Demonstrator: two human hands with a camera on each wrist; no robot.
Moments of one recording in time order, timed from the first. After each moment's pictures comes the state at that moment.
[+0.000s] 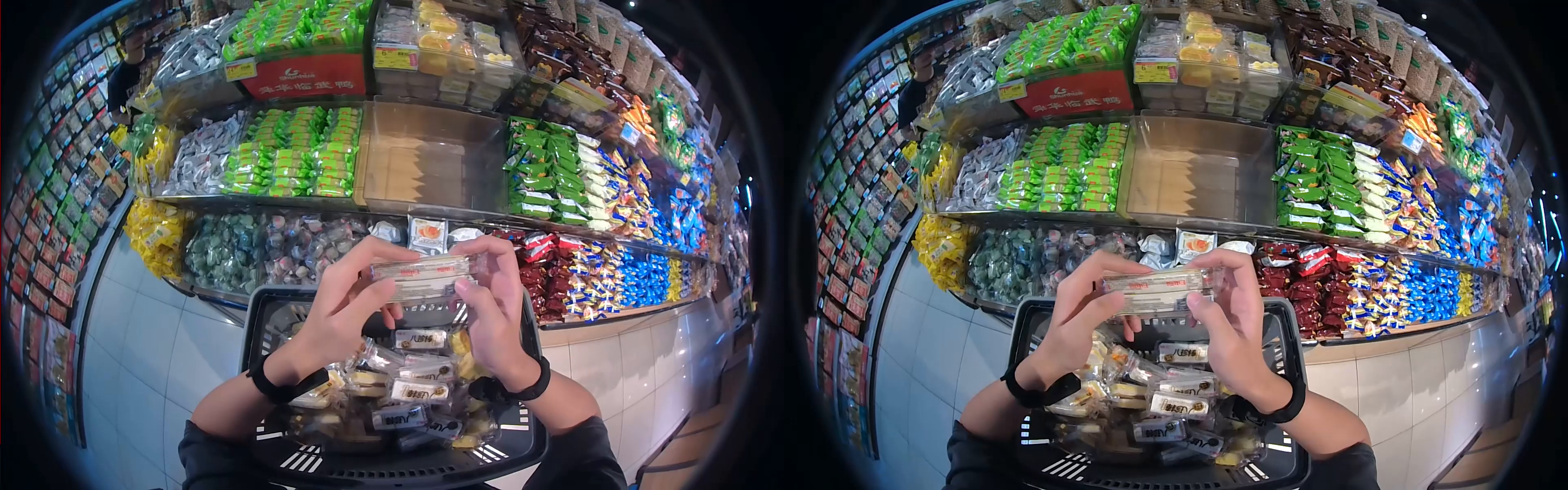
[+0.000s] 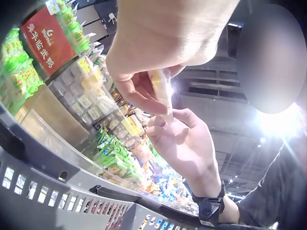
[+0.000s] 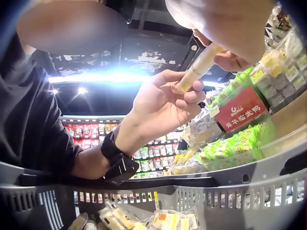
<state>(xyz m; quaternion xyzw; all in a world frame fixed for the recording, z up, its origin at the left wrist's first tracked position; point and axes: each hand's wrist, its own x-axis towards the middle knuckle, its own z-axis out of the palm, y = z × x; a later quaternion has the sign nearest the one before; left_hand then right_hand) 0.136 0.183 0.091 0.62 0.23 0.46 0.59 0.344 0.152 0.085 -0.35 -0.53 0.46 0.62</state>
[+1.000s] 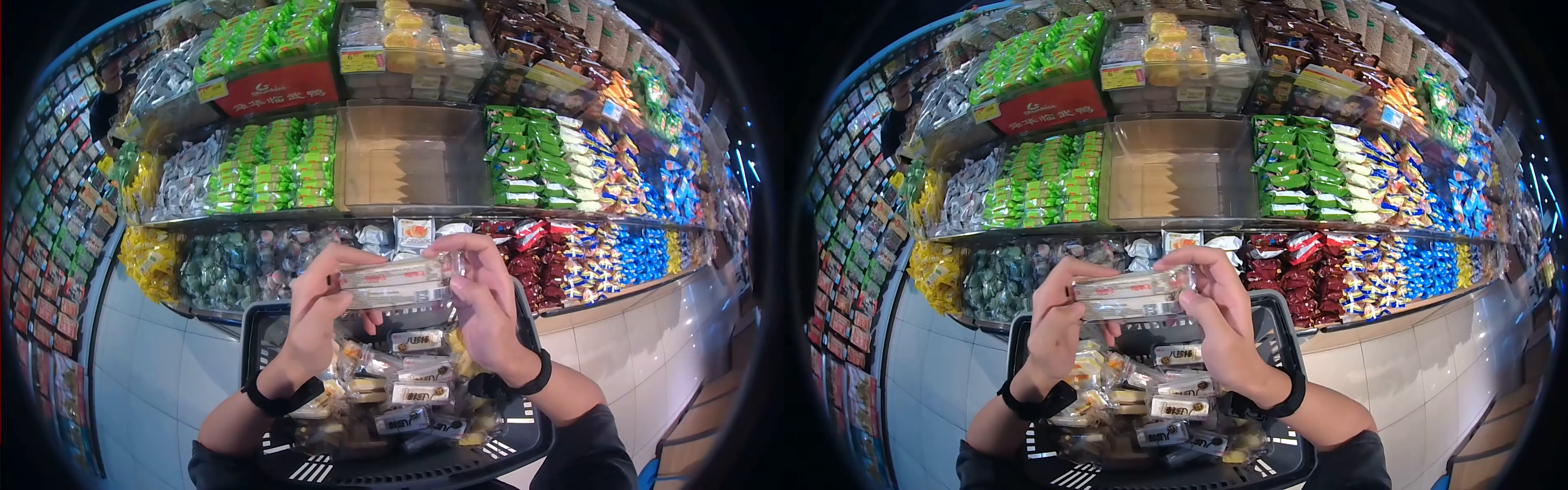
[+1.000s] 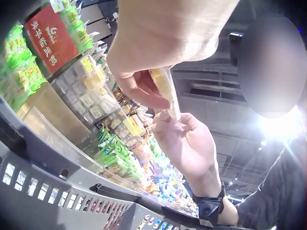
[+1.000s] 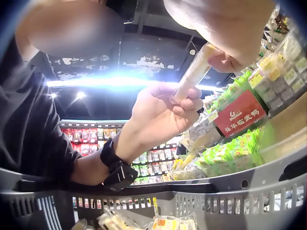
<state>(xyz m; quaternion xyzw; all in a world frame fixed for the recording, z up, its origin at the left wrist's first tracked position) 0.134 0.184 0.090 0.60 0.23 0.48 0.60 0.352 0.153 0.090 -0.30 -0.54 0.50 0.61</state>
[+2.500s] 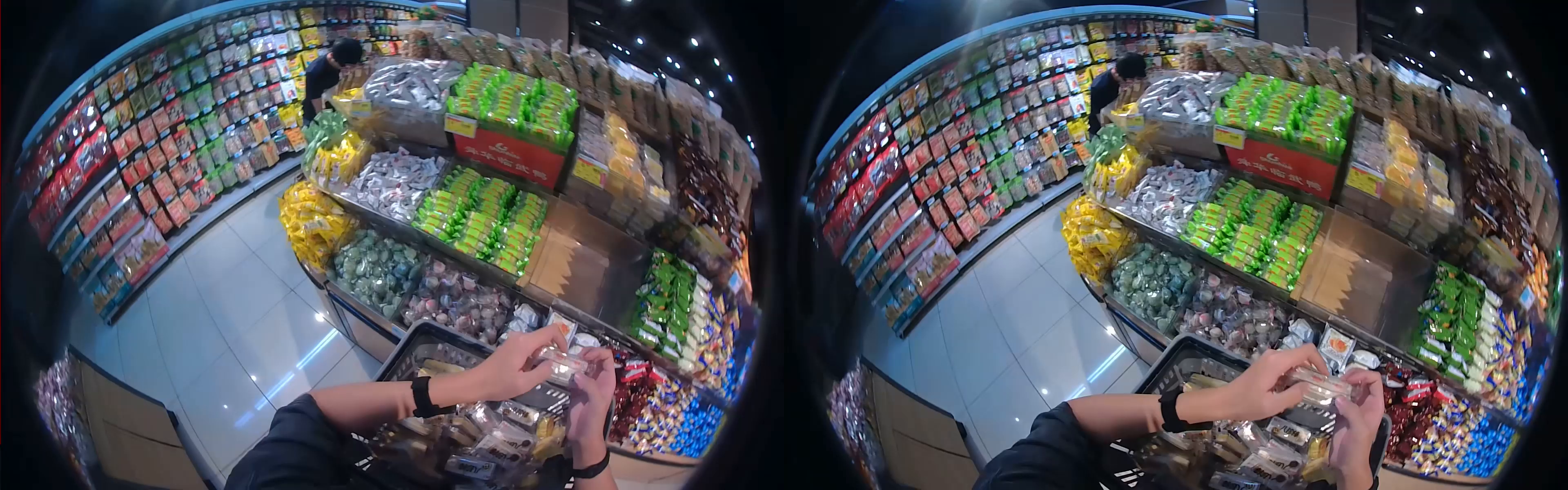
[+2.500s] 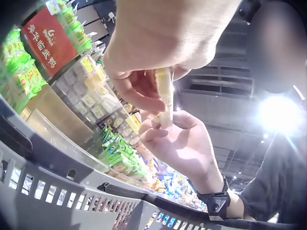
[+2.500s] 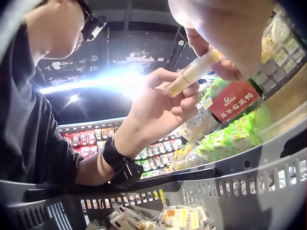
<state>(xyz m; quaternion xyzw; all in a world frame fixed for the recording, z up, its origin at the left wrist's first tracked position) 0.144 0.196 0.069 0.71 0.26 0.49 0.45 0.342 0.162 0.081 -0.33 -0.47 0.54 0.61</state>
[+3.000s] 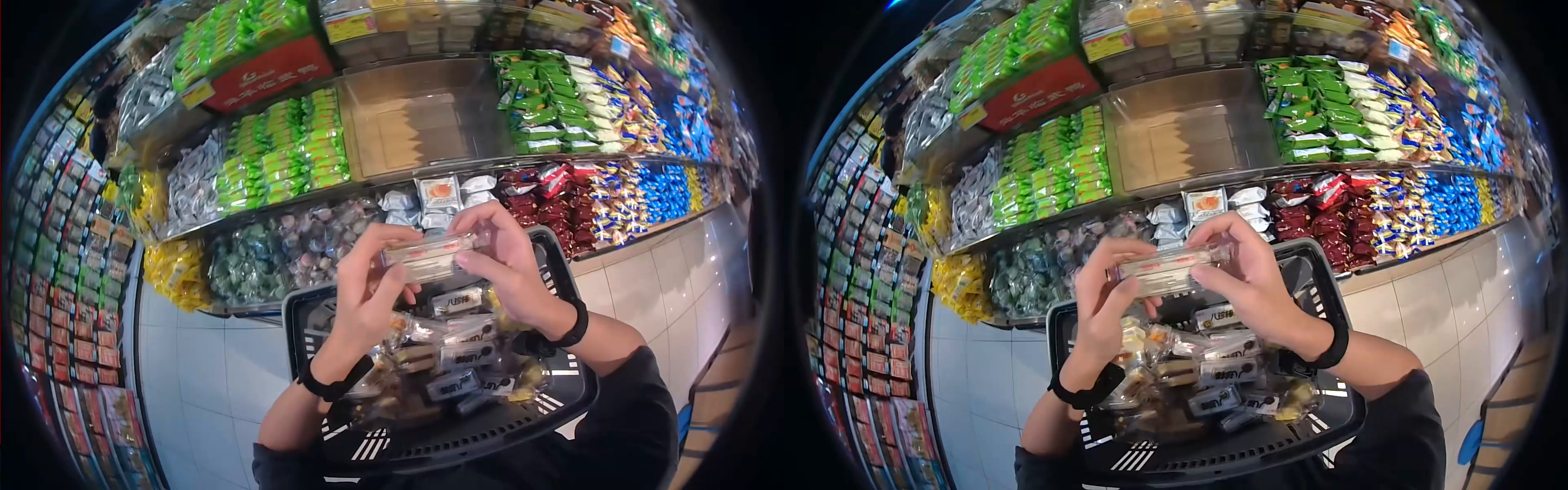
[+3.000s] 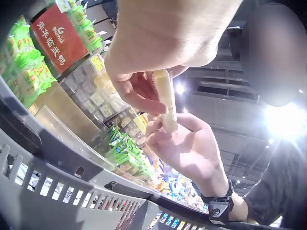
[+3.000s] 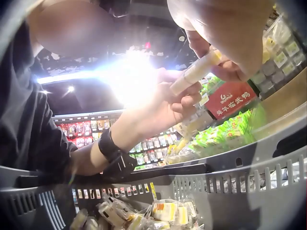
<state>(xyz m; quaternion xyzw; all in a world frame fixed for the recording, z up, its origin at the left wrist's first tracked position) 0.138 0.198 0.081 0.63 0.29 0.46 0.55 0.348 0.166 0.069 -0.34 -0.53 0.52 0.58</state>
